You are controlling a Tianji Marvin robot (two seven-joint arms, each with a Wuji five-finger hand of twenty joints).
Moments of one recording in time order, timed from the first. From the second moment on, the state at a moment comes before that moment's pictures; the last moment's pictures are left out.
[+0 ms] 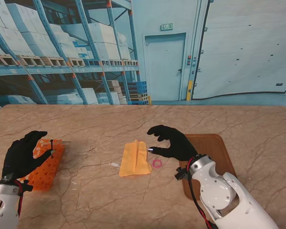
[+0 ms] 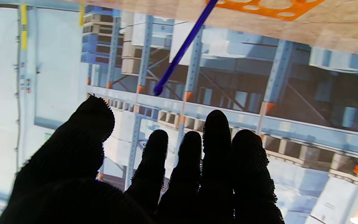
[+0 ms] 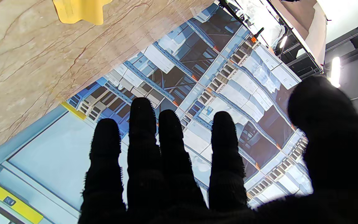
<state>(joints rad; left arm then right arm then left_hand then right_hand) 1.89 -1.12 -1.71 -1.57 0.95 -0.31 0.53 -1.61 -1.13 1.19 -1.68 -0.42 -0.25 -0.08 0.77 -0.34 0.38 -0.04 0.44 0.18 0.37 0.40 0.47 0.23 0.40 0.50 0.53 0.23 0.89 0.88 0.32 0.15 1.39 0.93 0.40 -0.60 0.68 -0.07 0.43 -0.15 0.67 0.53 0.56 0.18 0.66 0.41 0.60 0.13 0.60 0.59 0.25 0.21 0.77 0.69</state>
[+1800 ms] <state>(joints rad) 1.65 -1.13 -1.50 -1.20 0.92 -0.17 0.73 -1.60 -1.13 1.20 -1.67 -0.42 -0.25 -0.06 0.94 -0.37 0.46 -0.07 0.57 0.04 0.61 0.40 0.66 0.17 0.63 0.93 0.55 0.24 0.87 0.85 0.25 0.21 1.31 0.82 0.40 -0.60 0.69 -0.07 0.46 -0.15 0.67 0.53 0.61 0.18 0.68 0.42 0.62 0.13 0.62 0.60 0.25 0.23 0.77 0.69</state>
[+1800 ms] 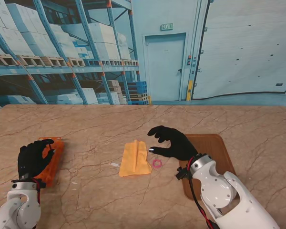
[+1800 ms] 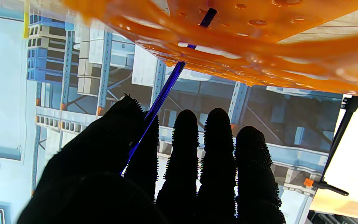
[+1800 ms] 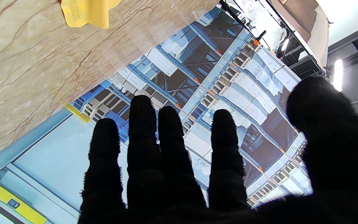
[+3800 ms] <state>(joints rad) 1.63 -1.11 -1.49 -1.15 1.04 -0.23 0.88 -1.61 -1.13 1.20 -1.68 -0.40 -0.24 -0.06 1.01 -0.37 0.48 -0.09 0.71 0.14 0.86 0.39 0.95 0.22 0.78 0.74 0.80 0.30 1.04 0.79 0.47 0.29 1.46 0.81 0.35 -0.56 0.73 -0.07 0.47 -0.15 0.67 0.54 0.61 0.18 0.68 0.42 0.62 0.13 0.62 0.61 0.25 0.23 0.77 0.69</state>
